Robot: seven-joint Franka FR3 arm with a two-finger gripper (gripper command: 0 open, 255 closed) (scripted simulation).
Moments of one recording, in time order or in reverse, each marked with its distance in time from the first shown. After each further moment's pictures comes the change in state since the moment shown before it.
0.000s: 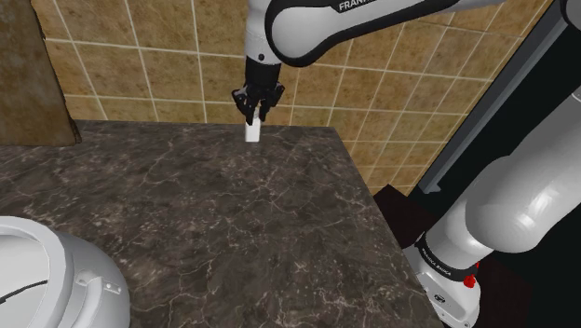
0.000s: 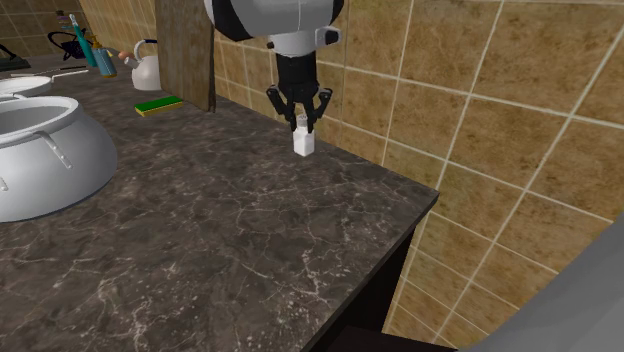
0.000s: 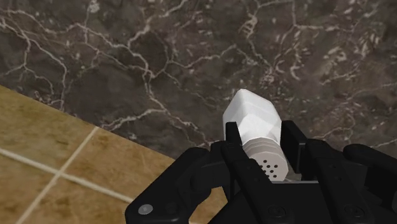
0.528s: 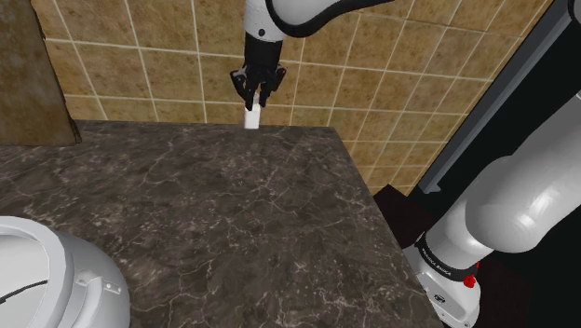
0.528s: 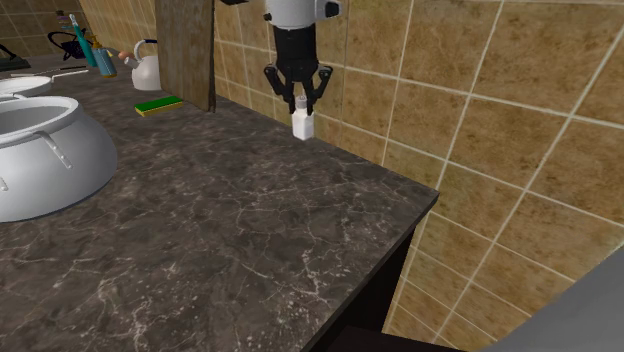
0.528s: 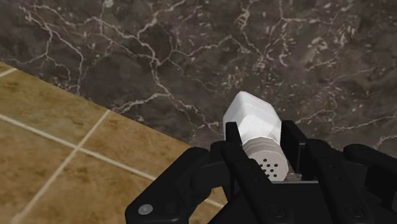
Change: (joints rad) arm 0.000 -0.023 -0.001 0.085 0.014 -0.106 -0.014
